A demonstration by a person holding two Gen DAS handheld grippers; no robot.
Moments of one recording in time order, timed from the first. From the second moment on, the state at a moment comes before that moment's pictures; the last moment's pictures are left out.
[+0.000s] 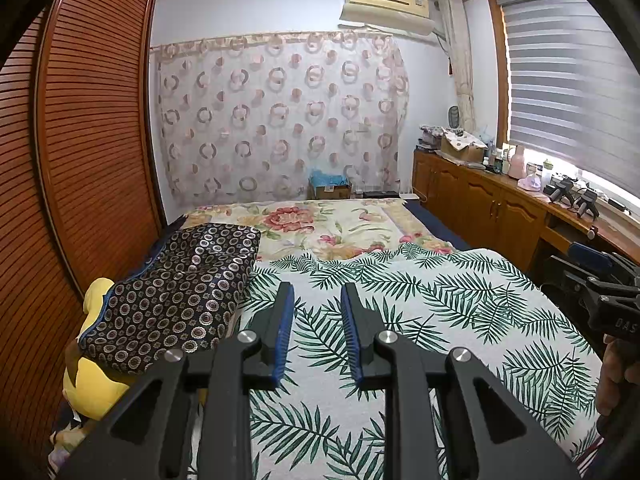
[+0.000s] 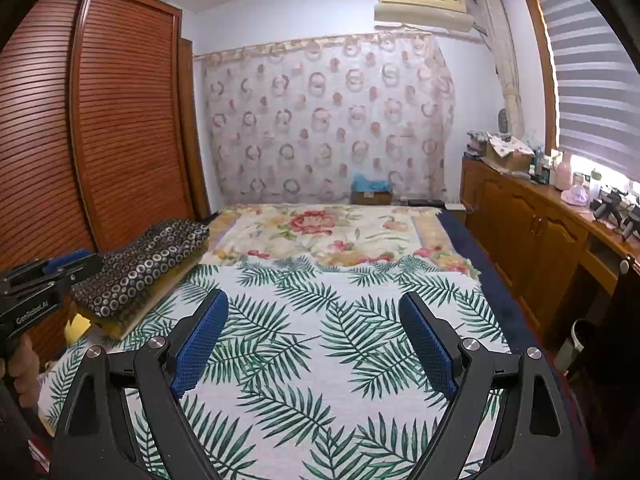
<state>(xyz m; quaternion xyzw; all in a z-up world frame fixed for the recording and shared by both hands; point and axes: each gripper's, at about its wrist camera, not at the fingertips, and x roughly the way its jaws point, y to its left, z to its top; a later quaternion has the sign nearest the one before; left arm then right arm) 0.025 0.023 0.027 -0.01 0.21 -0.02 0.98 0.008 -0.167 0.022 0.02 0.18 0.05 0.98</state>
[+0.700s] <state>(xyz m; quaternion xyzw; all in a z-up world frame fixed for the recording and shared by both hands) 0.025 0.023 0.025 0.00 0.21 -0.03 0.98 0.007 -0.169 0.022 0.02 0.18 0.05 0.98</state>
